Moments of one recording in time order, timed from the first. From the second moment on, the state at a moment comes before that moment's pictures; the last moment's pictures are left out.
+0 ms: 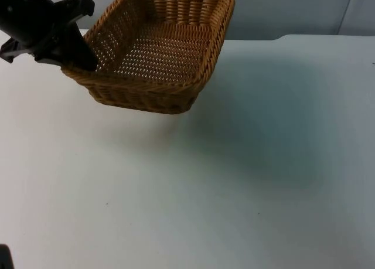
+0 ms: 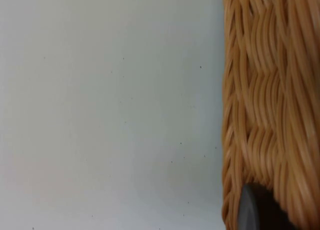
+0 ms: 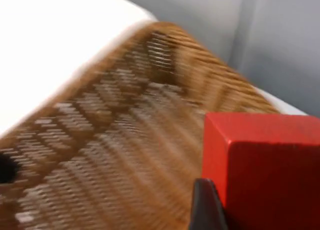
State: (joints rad) right arm 0.41 2.13 -2.22 0.17 1.01 -0.26; left arm -0.03 2.06 -1.42 -0.87 0.86 0.62
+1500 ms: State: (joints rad) right arm 0.22 2.17 -2.64 0.06 1.21 0.08; left arm -0.03 2.05 -1.41 -0.89 0.98 0.67
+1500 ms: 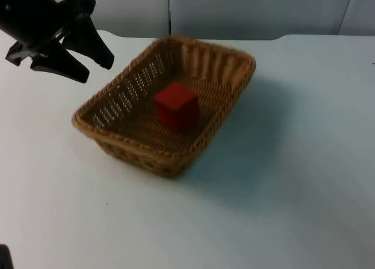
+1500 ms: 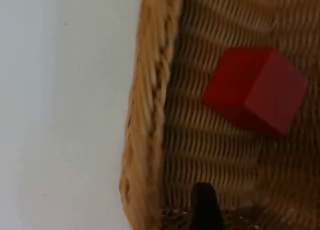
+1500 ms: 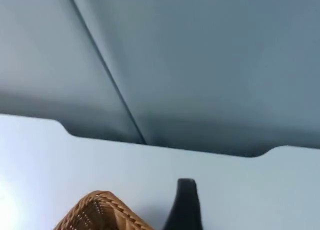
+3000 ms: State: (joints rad) right arm 0.22 2.02 -2.64 0.03 1.22 0.08; left arm -0.03 2.11 -1.41 -0.74 0.90 0.70
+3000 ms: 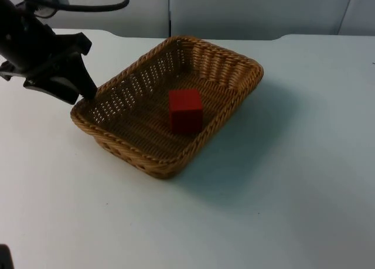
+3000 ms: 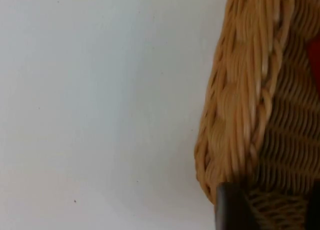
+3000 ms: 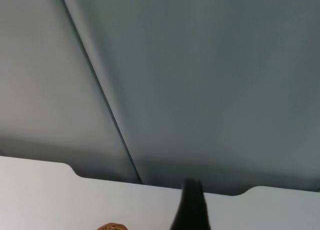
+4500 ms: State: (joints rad) right arm 0.22 0.84 -1.23 -0.61 1.05 0.44; left arm -0.03 0.94 -1.14 -0.28 0.94 0.45
